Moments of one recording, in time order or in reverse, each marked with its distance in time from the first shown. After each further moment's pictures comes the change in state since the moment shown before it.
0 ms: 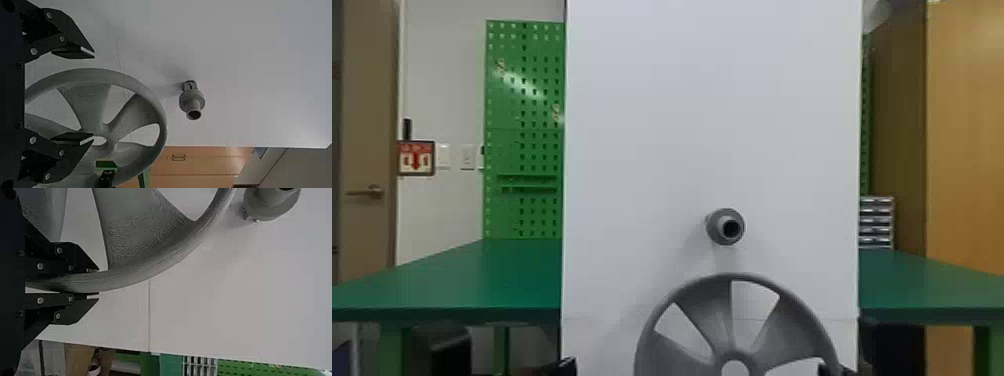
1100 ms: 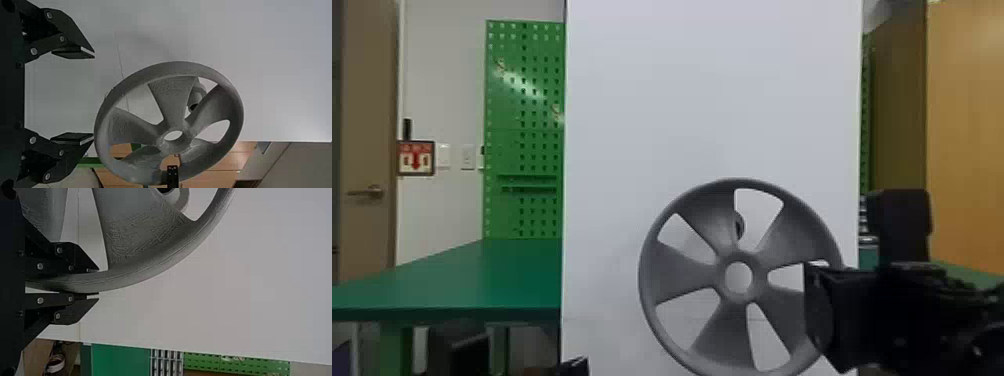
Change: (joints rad) left arm -0.017 0.005 -0.036 0.008 -0.005 0.002 0.014; right arm -0.346 0.007 -0.016 -0.073 -0.008 0.359 0.000
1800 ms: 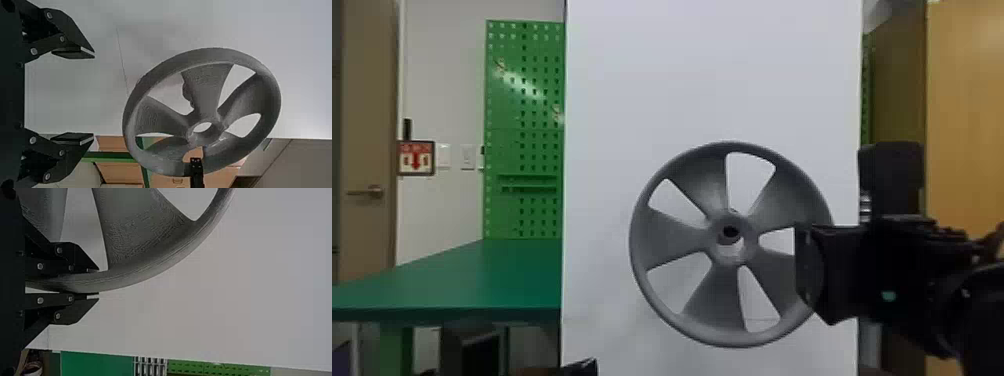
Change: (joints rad) left arm -0.018 0.003 -0.016 0.014 0.021 0.013 0.000; right arm -0.126 0.011 0.018 0.025 -0.002 0.052 0.000
